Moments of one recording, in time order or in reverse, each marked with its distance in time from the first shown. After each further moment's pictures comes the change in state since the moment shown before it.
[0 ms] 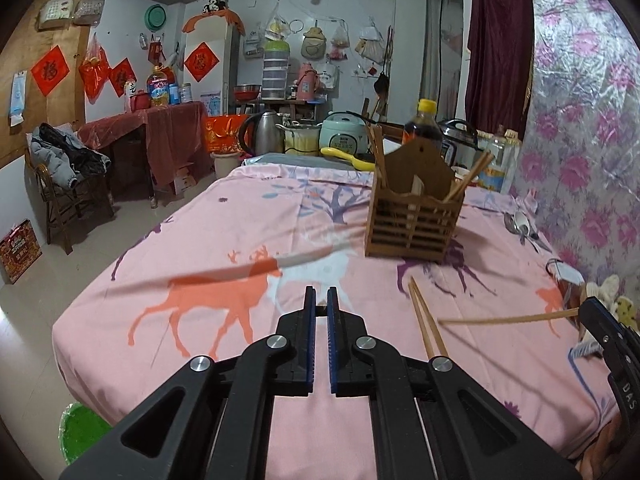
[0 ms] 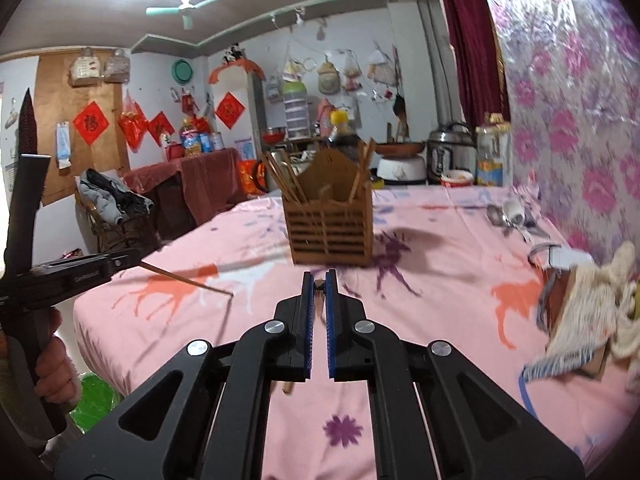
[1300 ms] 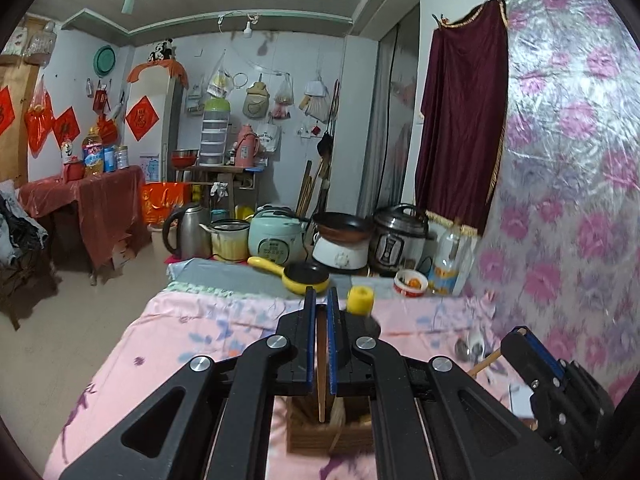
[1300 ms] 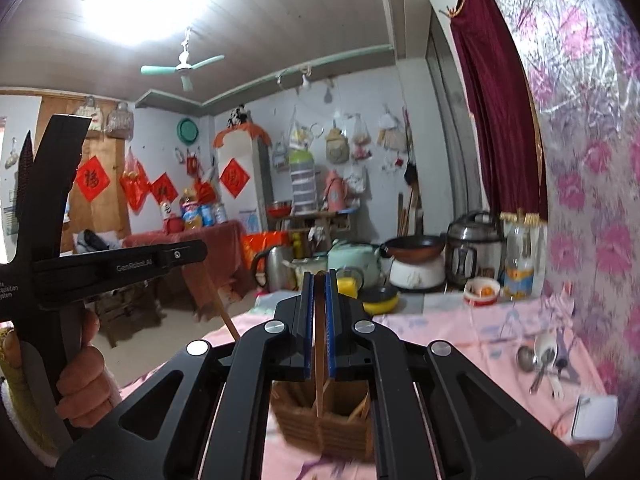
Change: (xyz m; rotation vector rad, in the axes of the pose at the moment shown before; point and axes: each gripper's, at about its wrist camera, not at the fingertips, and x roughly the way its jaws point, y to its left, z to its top) left arm 0.084 -0.087 0.256 0.035 -0.185 -0.207; right arm 0.122 -0.016 0.207 0.001 -0.235 0.019
